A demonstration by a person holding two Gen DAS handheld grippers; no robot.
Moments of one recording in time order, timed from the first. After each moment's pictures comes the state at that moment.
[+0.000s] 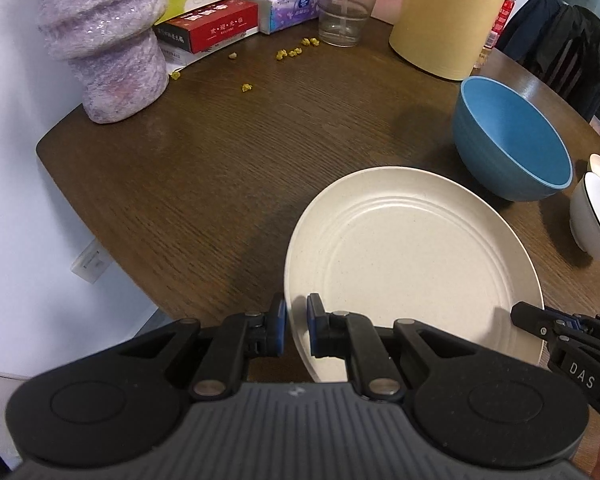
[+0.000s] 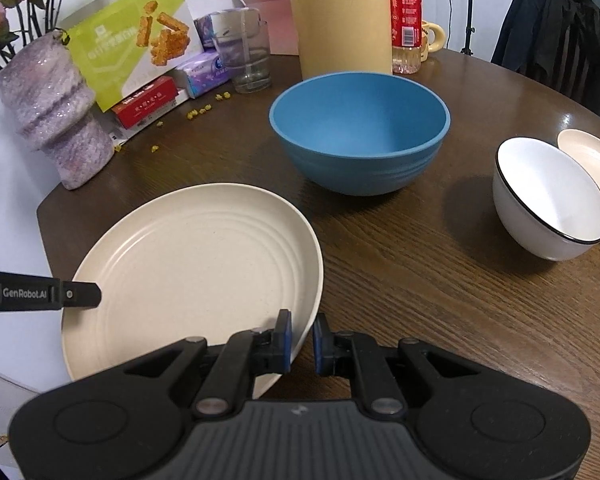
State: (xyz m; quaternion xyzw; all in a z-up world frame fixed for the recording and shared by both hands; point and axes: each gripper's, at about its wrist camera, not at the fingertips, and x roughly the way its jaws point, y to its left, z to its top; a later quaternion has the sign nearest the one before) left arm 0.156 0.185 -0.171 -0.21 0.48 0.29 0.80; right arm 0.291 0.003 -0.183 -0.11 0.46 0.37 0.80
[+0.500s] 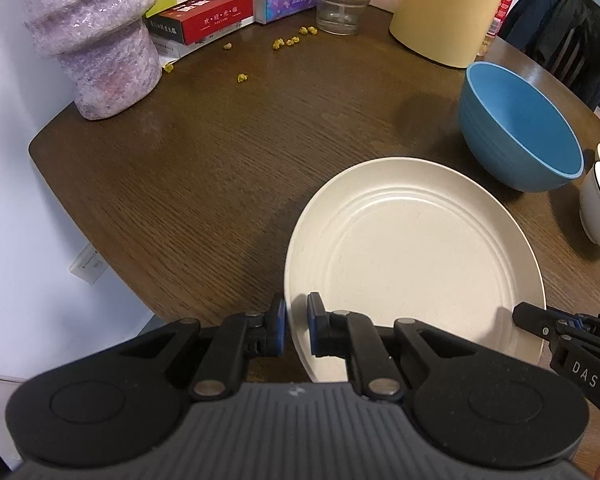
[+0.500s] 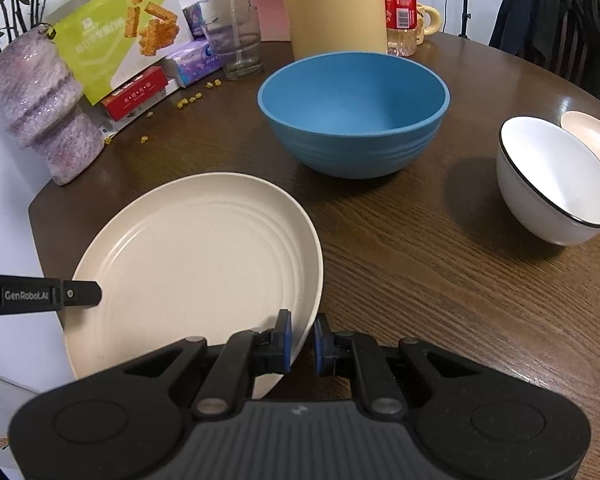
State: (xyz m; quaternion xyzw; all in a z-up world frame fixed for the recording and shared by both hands) left arm 0.163 0.186 -0.182 -0.20 0.49 0.29 0.80; right arm 0.298 0.008 -0.195 -0.11 0.48 0.36 0.79
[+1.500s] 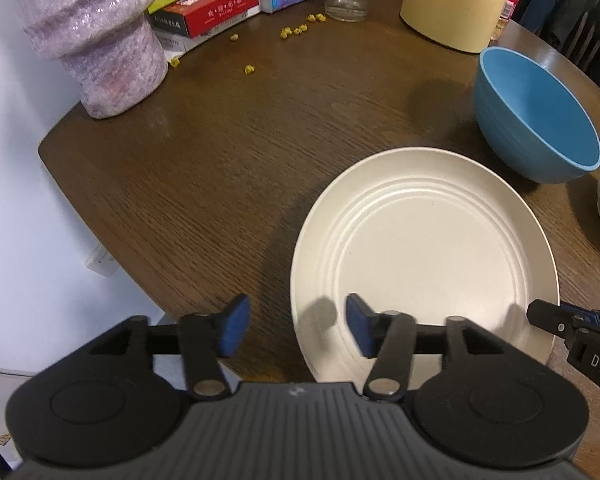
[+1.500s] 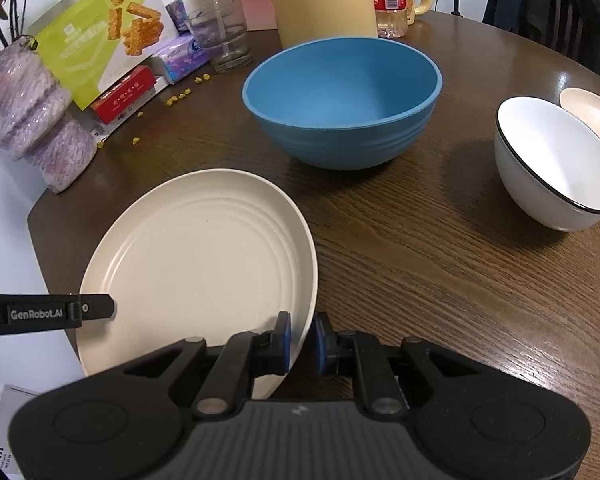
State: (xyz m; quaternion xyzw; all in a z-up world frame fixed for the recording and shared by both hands) left arm 0.170 0.189 -0.181 -0.19 0.51 0.30 0.78; right arm 0.309 0.009 -0.195 -0.09 0.51 0.35 0.78
